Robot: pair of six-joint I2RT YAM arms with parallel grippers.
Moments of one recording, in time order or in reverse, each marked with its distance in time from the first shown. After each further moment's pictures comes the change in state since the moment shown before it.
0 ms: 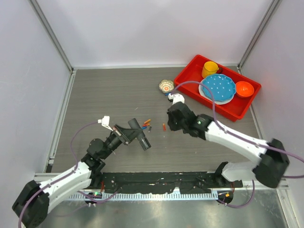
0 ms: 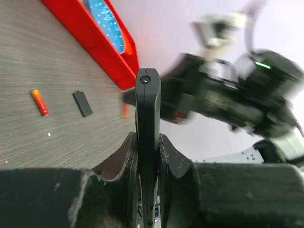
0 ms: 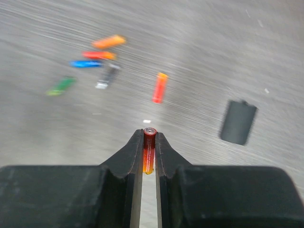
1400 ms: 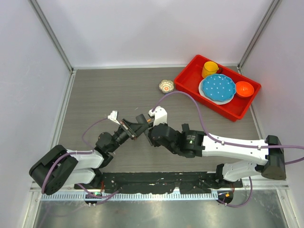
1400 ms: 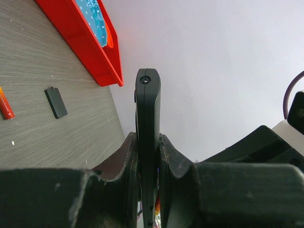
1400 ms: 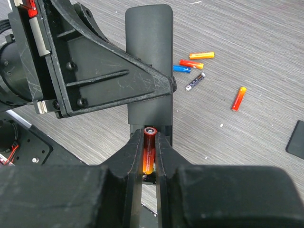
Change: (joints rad) left arm -0.002 0.581 0.060 0.541 0.045 -0.195; right arm 0.515 -0.063 0.120 0.037 0.310 0.119
